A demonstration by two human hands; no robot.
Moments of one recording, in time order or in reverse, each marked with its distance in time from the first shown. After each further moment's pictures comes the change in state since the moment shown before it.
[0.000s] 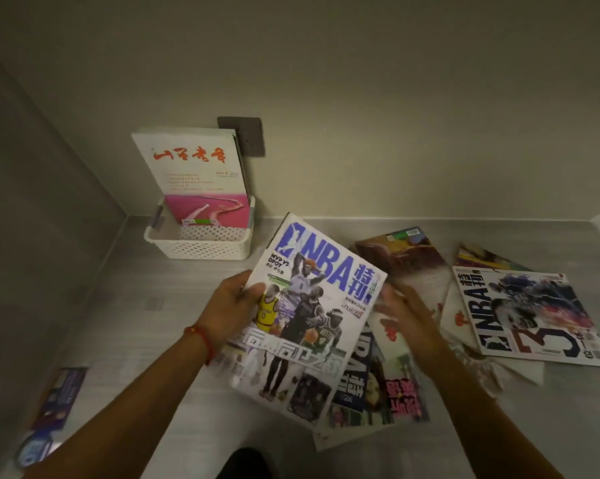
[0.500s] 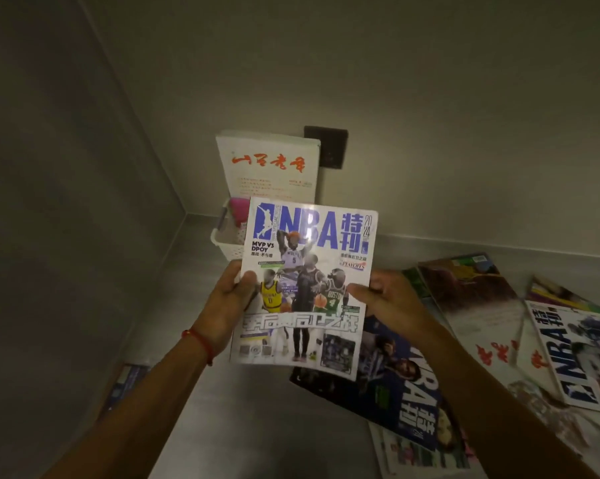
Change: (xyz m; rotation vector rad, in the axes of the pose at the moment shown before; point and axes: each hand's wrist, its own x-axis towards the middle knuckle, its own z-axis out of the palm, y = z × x) left_hand 0.001 -0.049 -0.128 -0.293 0.128 -0.031; right_hand 0.036 -0.080 0.160 -0.356 -0.264 -0.264
